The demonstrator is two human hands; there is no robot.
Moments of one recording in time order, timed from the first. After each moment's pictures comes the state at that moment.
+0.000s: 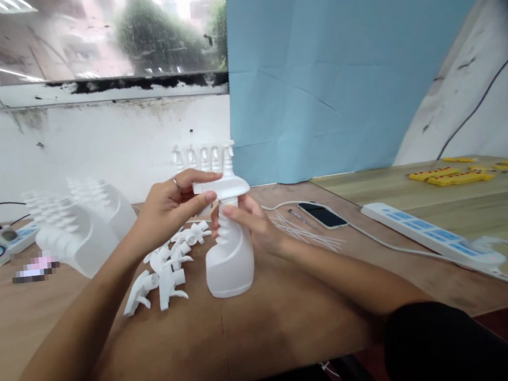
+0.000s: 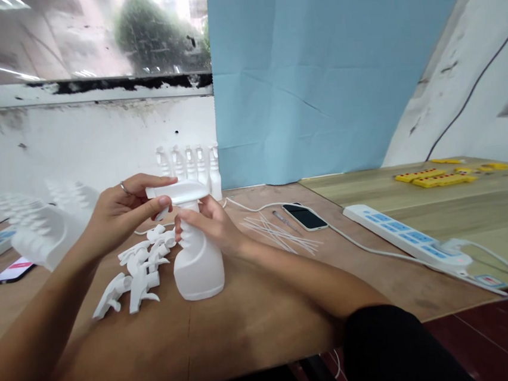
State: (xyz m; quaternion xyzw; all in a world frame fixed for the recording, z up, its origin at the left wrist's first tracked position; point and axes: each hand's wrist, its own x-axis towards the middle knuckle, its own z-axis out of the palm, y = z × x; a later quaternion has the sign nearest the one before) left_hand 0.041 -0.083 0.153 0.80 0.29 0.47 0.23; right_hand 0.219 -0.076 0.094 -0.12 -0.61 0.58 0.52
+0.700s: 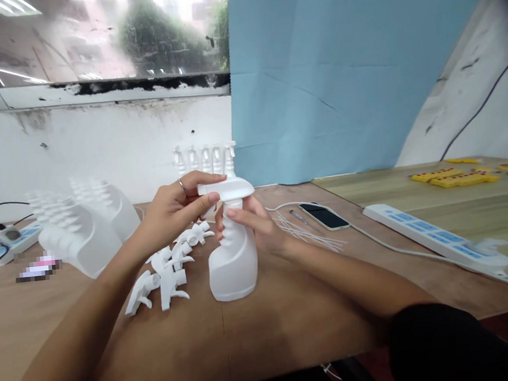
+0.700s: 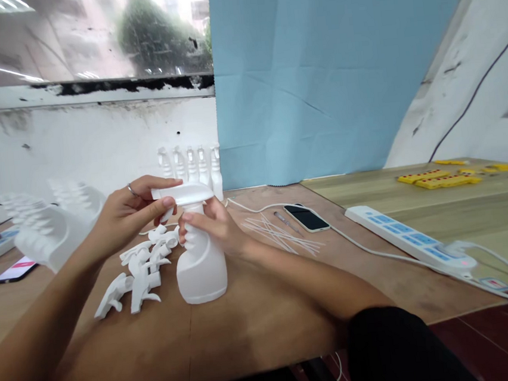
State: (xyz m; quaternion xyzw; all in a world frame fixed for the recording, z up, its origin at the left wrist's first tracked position) left_hand 0.041 -0.080 0.150 0.81 0.28 0.45 0.24; right_hand 0.221 -0.078 0.097 -0.12 -0.62 0.58 0.52
